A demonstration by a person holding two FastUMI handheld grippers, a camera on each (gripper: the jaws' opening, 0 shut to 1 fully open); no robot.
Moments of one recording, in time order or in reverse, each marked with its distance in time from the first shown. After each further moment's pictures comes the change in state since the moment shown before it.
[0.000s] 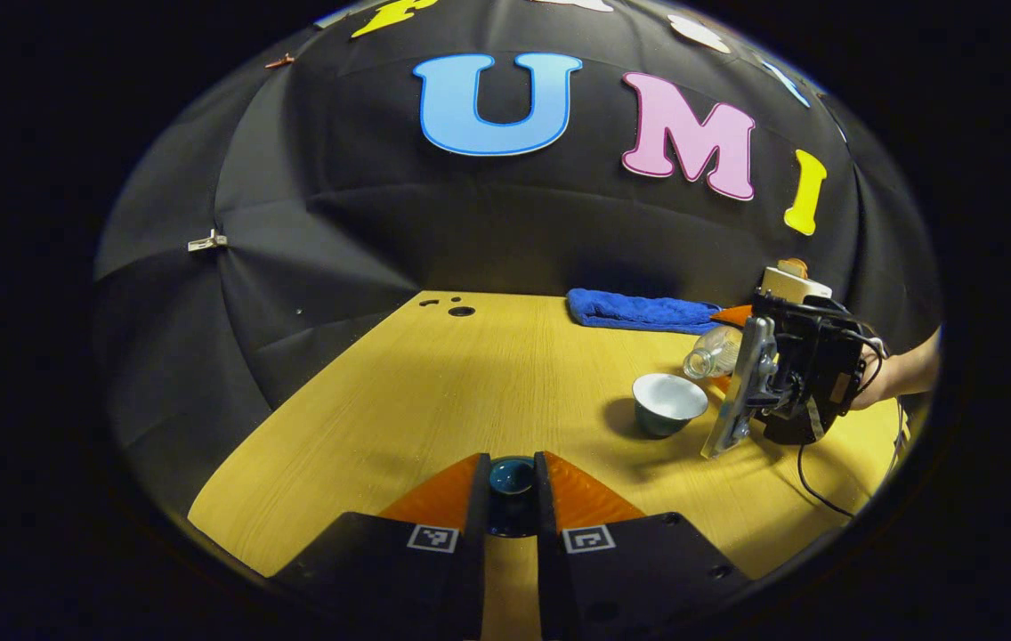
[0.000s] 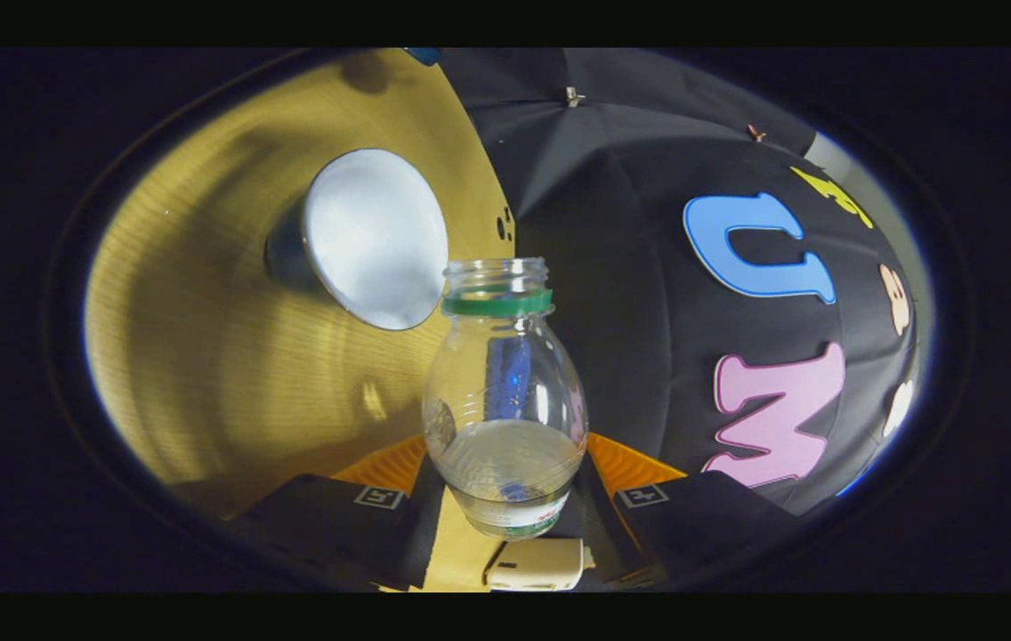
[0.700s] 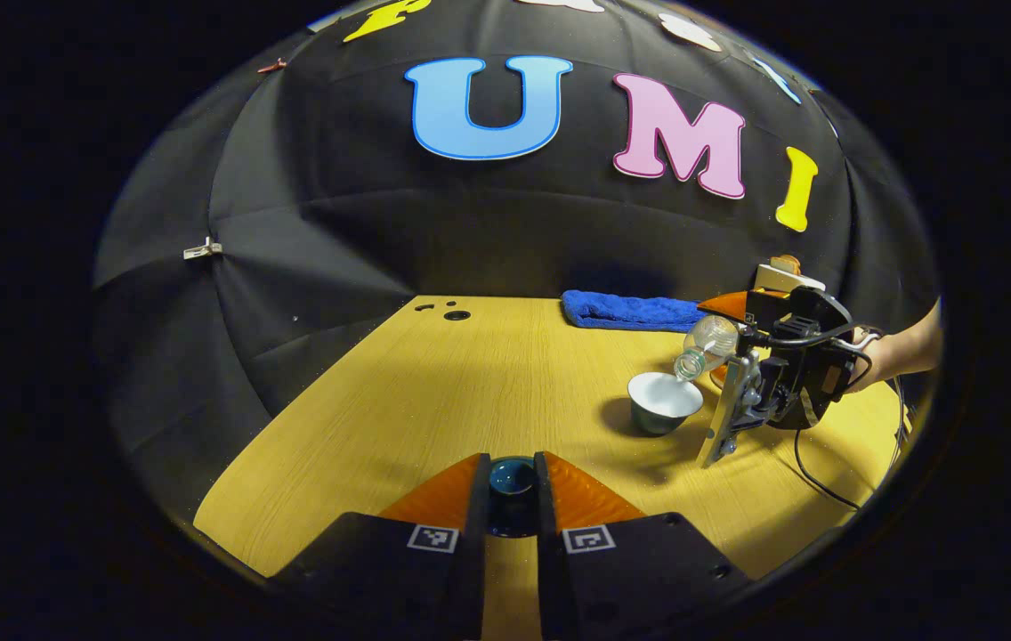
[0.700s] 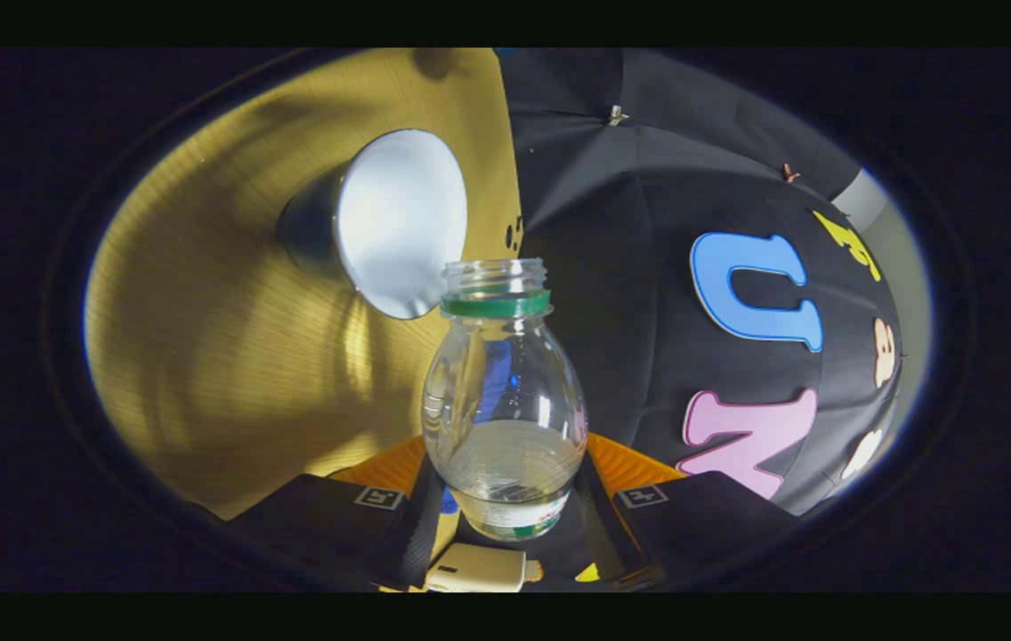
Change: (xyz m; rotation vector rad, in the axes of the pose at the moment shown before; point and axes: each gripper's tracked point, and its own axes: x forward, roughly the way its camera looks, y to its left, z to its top) left arm -0.001 0.000 -0.001 0.007 0.000 -0.015; right arm 0.006 -0.014 0.001 -0.170 -0.045 -0.043
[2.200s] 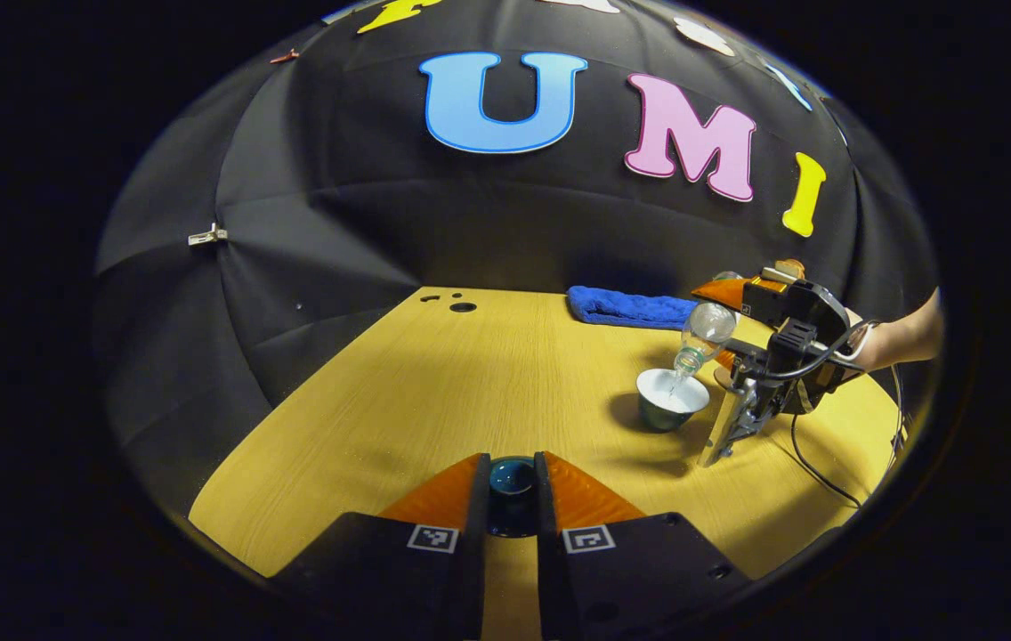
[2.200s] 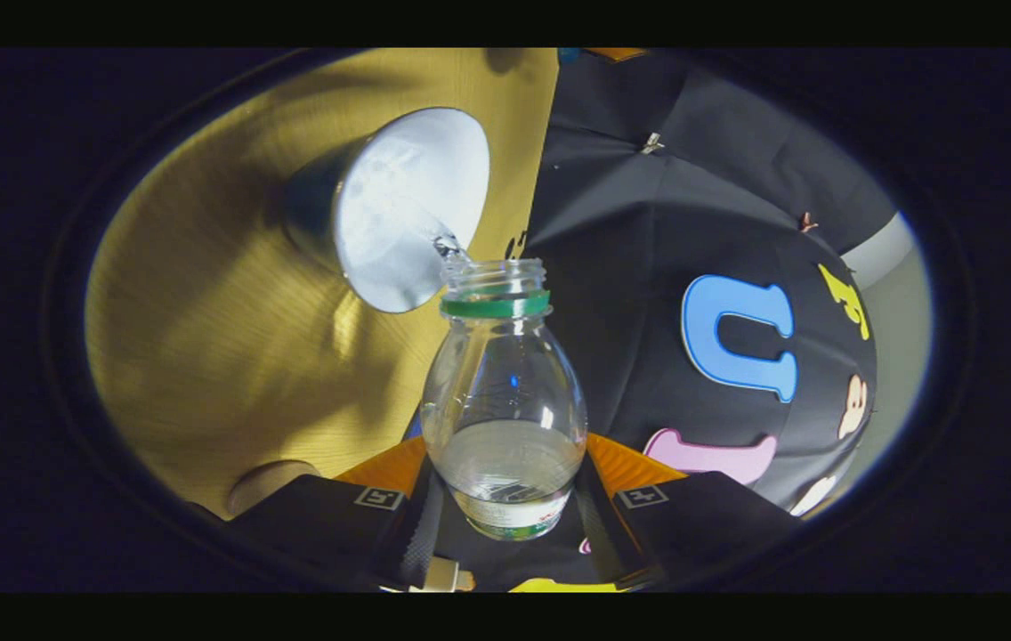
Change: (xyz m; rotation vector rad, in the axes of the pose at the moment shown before) left arm -0.003 0.011 -0.005 -0.030 0.018 0.004; right arm 0.015 -0.020 0.011 -0.202 -0.079 -0.076
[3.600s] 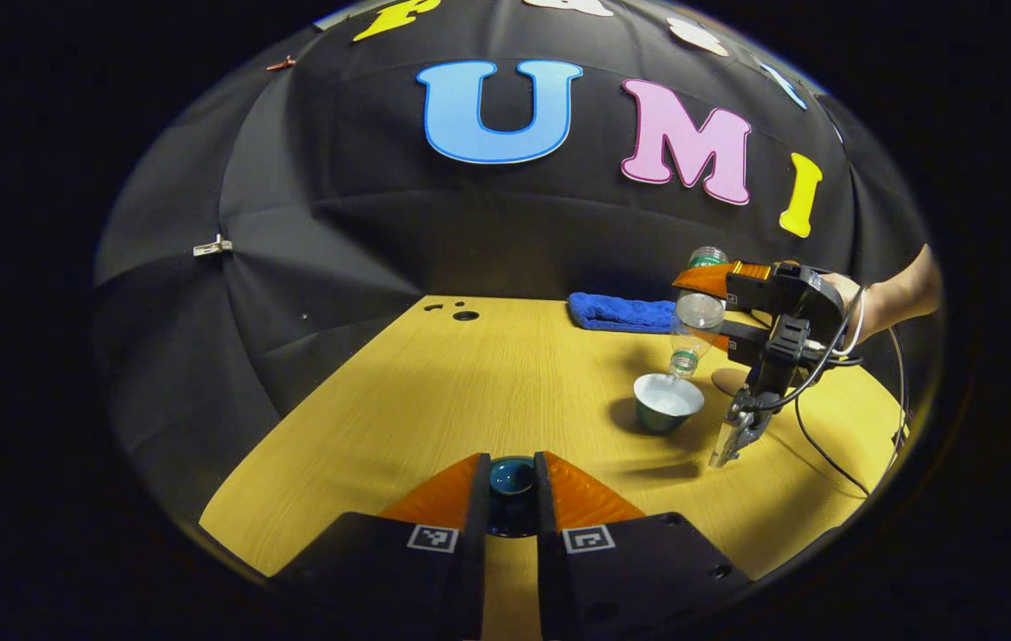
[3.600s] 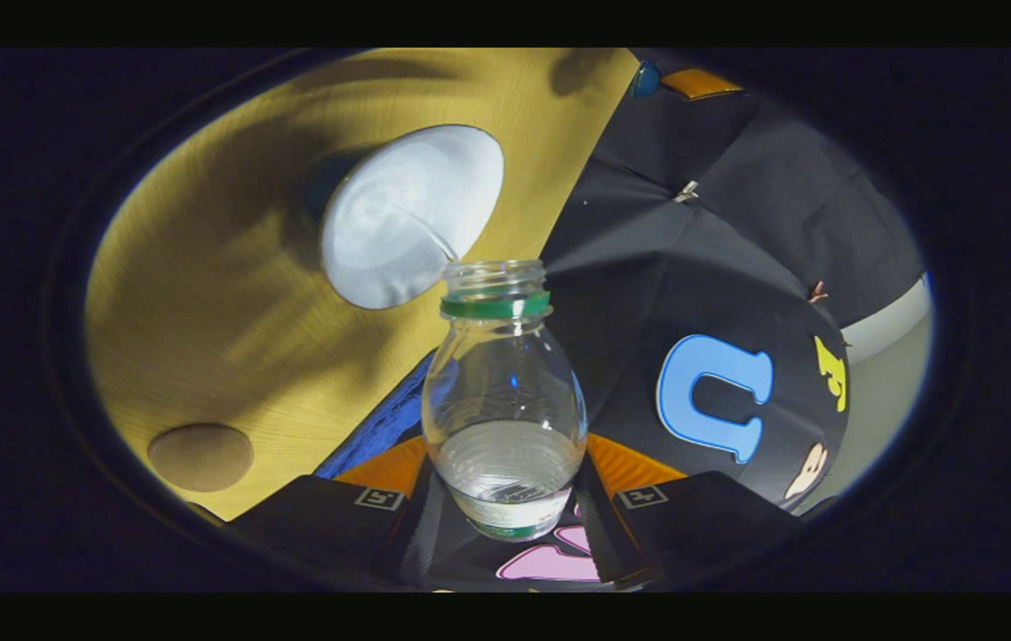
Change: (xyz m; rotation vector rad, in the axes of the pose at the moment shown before) left arm -0.012 0.001 0.006 0.022 -0.023 0.017; right arm 0.001 -0.033 0.022 -0.222 -0.120 -0.011
